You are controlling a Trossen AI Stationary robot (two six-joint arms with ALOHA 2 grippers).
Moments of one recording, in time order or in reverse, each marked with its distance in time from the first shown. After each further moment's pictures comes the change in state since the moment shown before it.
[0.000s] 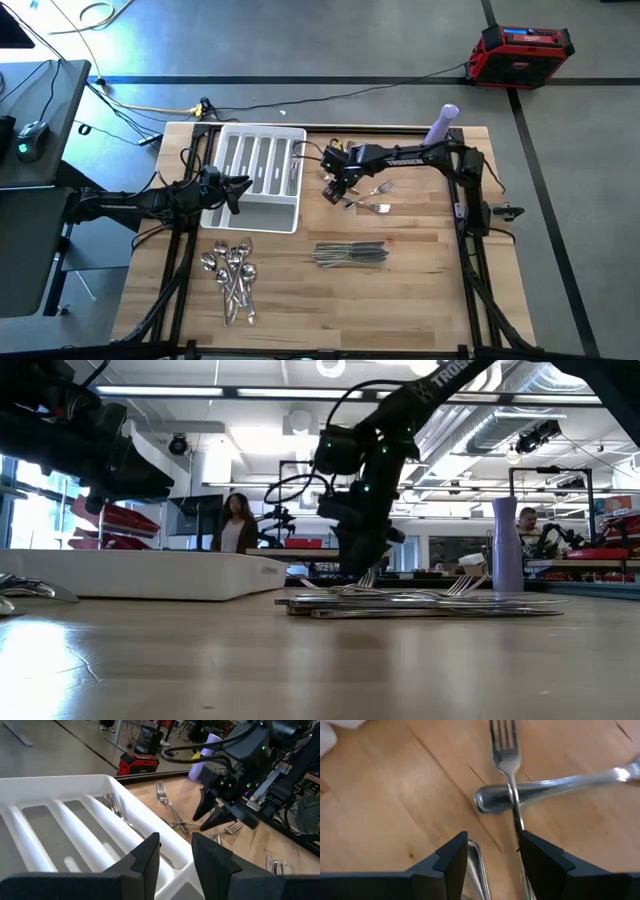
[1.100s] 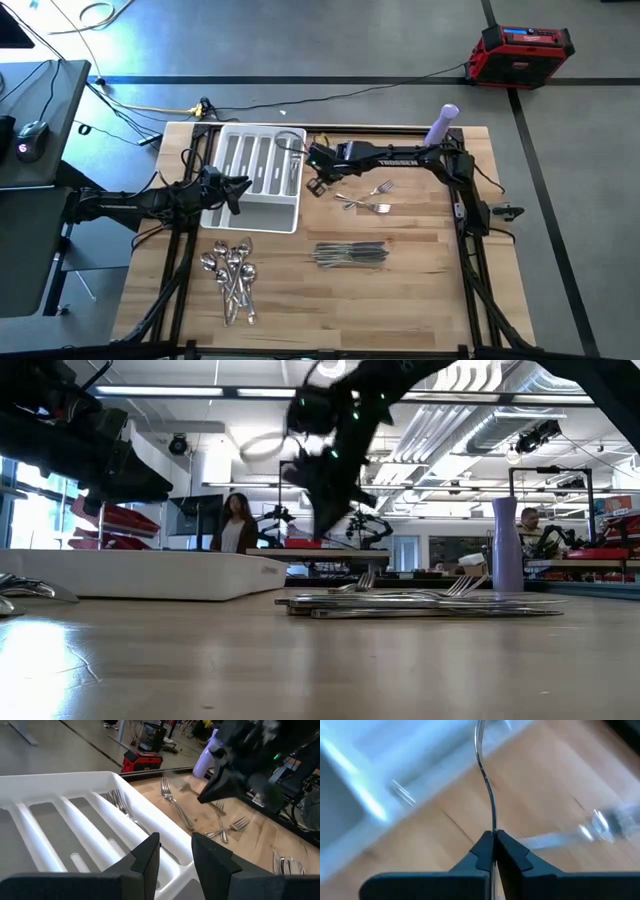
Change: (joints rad) left arm 0.000 0.002 0.000 -0.024 -0.010 0.000; right arm 0.064 0.060 0.312 -0.099 0.170 0.111
